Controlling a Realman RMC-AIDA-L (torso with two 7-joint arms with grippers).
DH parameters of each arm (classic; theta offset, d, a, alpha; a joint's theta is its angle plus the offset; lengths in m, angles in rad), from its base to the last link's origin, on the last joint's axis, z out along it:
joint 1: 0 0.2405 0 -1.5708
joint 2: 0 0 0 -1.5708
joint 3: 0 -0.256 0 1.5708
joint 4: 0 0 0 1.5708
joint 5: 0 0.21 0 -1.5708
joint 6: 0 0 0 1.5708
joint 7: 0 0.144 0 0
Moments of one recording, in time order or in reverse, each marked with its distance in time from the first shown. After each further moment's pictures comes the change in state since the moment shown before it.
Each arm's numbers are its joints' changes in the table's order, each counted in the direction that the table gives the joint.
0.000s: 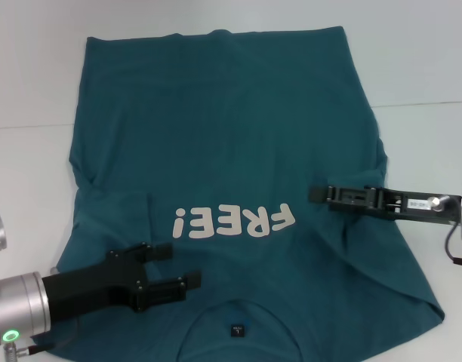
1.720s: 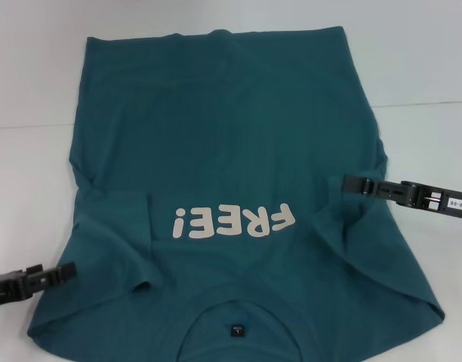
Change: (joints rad) left arm 0.104 0.044 0.211 0.196 0.206 -0.091 -0.464; right arm -0.091 -0.033 -0.003 0.002 0.149 -0.057 -0.204
